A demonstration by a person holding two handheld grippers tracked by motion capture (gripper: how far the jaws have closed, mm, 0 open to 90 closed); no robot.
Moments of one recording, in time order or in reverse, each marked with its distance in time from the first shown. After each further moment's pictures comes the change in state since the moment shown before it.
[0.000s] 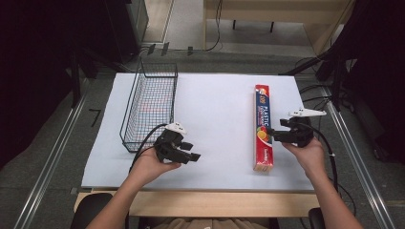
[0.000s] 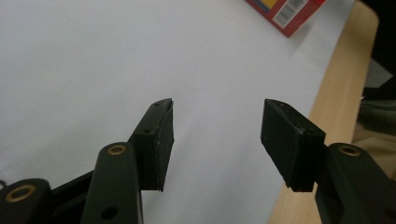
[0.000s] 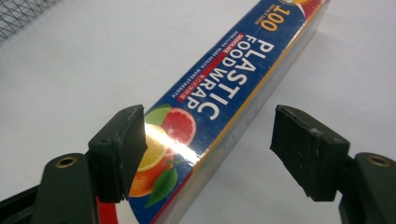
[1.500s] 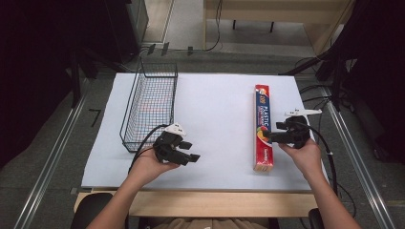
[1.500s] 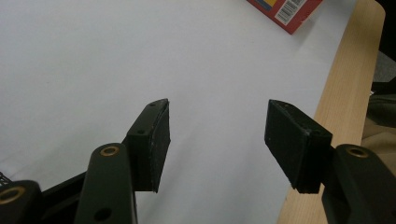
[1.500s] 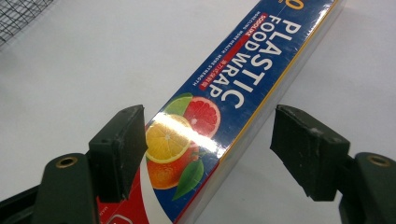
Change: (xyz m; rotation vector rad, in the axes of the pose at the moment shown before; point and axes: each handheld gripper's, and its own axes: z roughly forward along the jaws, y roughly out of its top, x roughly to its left) left arm -0.001 -0.003 -0.001 -0.011 0.020 0.049; right arm 0.008 0.003 0.004 0.070 0.041 0.035
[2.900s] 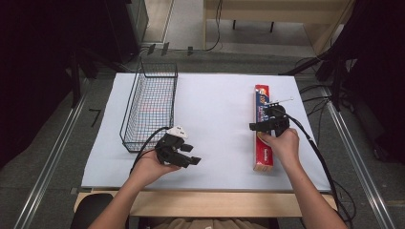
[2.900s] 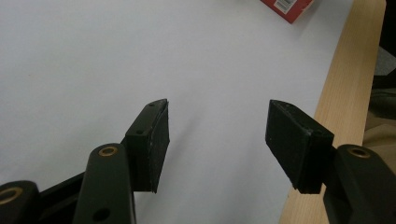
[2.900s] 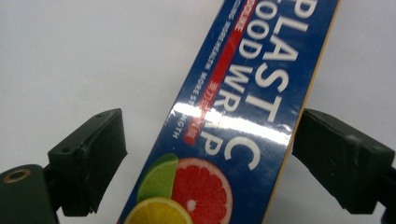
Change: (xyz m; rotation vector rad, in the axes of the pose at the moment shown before) left arm 0.000 -0.005 0.010 0.018 -0.013 0.004; right arm 0.018 0.035 0.059 0.204 -0.218 0.154
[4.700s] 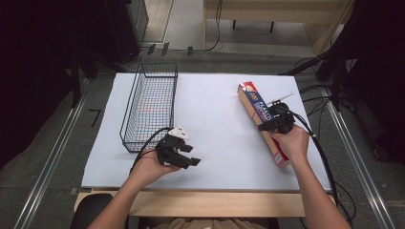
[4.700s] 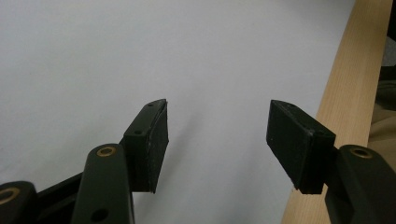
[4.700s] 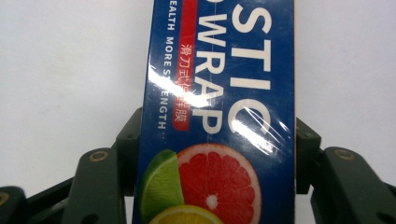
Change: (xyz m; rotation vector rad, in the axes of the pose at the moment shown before) left arm -0.001 0.000 0.000 0.019 0.013 0.025; right arm -0.015 0.010 -0.010 0.122 0.003 -0.108
